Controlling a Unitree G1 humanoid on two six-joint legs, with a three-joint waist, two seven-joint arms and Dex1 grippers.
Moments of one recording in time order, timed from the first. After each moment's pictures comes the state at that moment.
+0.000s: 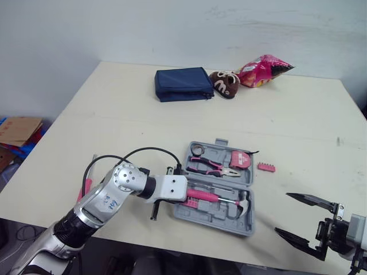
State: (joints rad) left arm -0.39 0.65 -0.45 -0.34 -0.02 0.44 -1.02; right arm 0.50 -0.64 -0.48 -0.24 0.62 -0.34 1.33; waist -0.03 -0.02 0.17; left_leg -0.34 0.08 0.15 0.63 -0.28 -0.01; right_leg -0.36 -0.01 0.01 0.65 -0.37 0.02
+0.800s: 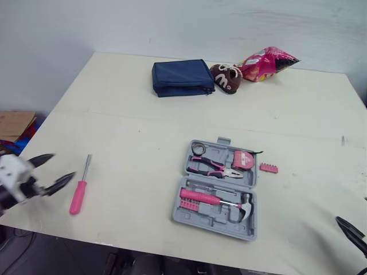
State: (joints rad) left arm 0.00 0.90 0.59 0.58 -0.38 -0.21 -1.02; right arm 0.43 -0.64 -0.80 0.43 0.58 -0.58 1.23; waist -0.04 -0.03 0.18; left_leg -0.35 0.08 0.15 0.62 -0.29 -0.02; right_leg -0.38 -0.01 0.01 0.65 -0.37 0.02
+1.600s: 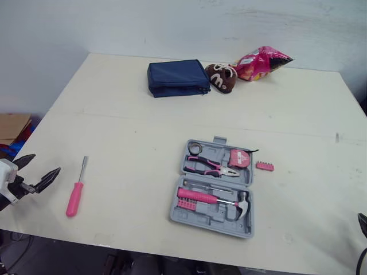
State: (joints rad) left arm -0.15 0.88 0.56 0.79 -0.36 -0.33 -1.00; right arm 0.48 -0.62 -0.76 0.31 0.41 -0.39 0.75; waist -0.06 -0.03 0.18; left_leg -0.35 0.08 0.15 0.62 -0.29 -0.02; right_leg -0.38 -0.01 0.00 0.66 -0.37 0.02
